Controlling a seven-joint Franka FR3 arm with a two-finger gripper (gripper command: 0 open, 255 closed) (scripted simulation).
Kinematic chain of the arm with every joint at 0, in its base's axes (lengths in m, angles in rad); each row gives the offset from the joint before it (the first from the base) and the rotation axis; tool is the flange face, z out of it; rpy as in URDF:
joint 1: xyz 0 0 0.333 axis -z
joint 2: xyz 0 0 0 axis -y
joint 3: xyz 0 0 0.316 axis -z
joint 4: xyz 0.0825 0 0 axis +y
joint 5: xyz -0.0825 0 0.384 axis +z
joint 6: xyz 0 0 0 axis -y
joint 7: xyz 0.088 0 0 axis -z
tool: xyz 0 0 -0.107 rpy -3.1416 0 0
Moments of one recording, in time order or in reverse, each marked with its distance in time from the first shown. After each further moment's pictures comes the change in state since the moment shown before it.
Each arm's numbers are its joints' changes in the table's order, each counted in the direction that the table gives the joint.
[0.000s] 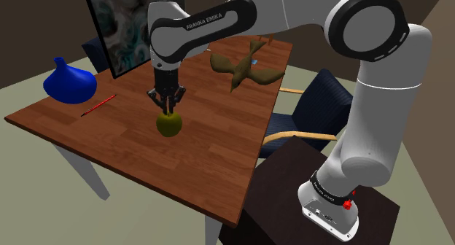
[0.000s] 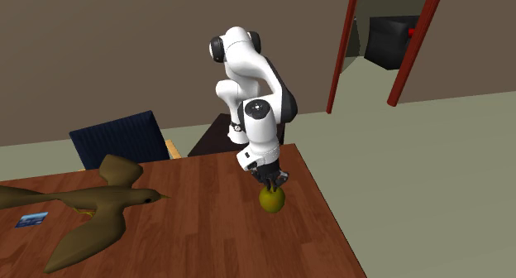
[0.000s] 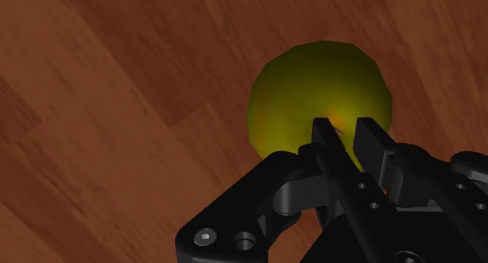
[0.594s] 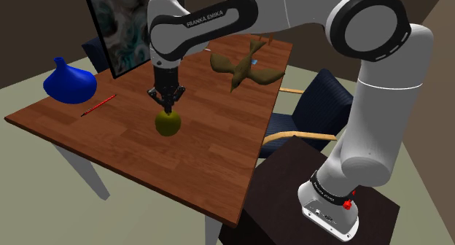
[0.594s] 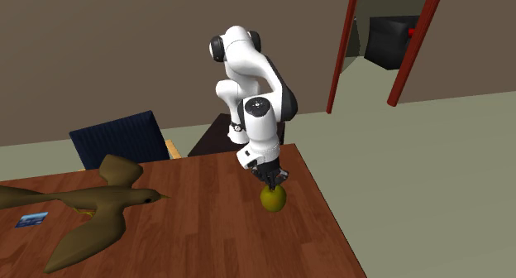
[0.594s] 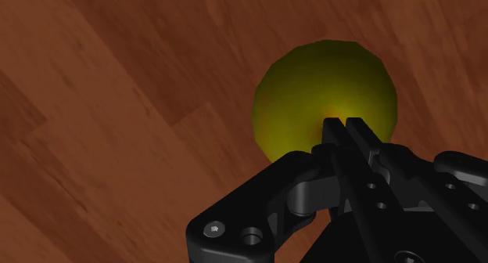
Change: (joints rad) arm 0.000 0.007 -0.001 -0.007 0.001 -0.014 0.002
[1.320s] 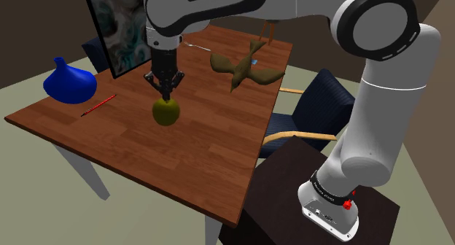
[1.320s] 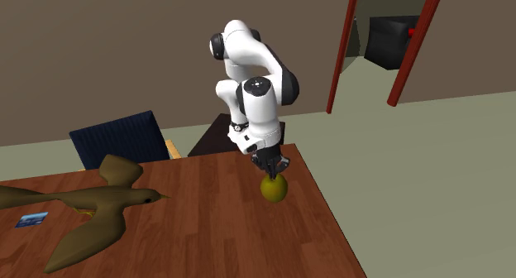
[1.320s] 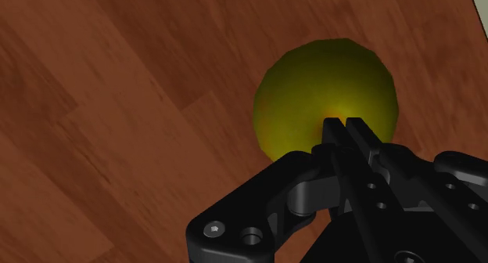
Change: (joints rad) arm 0.003 0.035 -0.002 -0.100 0.004 -0.133 0.011
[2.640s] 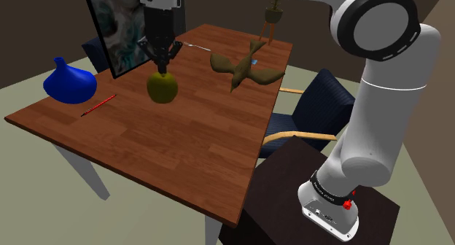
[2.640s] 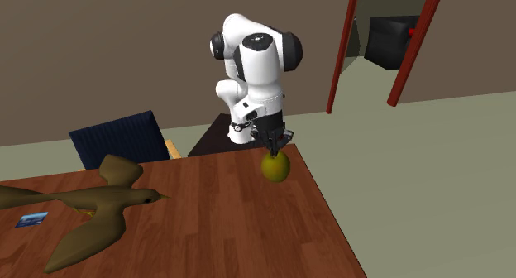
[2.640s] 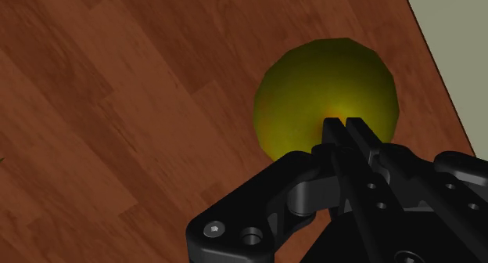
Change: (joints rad) arm -0.006 -0.001 -0.004 -0.266 -0.005 -0.263 0.035
